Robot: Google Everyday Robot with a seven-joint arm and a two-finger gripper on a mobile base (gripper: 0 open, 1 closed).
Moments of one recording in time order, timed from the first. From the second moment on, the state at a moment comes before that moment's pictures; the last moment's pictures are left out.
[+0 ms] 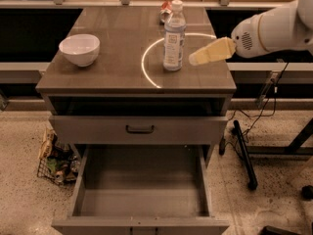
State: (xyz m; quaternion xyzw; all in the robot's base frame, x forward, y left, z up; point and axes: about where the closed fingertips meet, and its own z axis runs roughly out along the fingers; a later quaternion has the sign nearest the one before) arm 0.632 -0.165 0.936 -0.29 0.84 0.16 0.42
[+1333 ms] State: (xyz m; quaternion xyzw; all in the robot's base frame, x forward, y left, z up) arm 0.716 -0.063 0.916 -0.32 0.74 0.25 0.54
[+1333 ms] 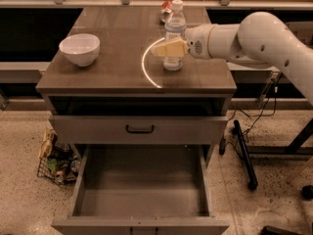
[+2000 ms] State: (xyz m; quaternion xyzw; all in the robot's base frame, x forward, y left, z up) arm 0.717 -0.041 0.927 -0.33 0.71 0.27 0.56
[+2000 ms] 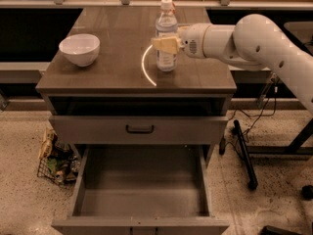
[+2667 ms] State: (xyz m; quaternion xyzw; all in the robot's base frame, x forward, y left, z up) arm 0.636 -0.067 0.968 -0.31 0.72 0.32 0.53
